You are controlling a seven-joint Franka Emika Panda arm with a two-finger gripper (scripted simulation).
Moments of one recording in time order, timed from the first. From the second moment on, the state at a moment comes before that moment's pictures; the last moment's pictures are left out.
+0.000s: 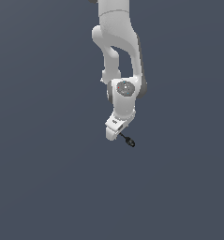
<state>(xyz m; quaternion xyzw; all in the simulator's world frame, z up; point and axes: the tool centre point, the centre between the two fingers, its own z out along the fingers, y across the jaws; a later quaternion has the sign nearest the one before) -0.060 0.051 0.051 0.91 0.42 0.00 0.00</state>
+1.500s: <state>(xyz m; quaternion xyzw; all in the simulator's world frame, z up) -0.057 0.058 0.022 0.91 0.42 0.00 0.00</state>
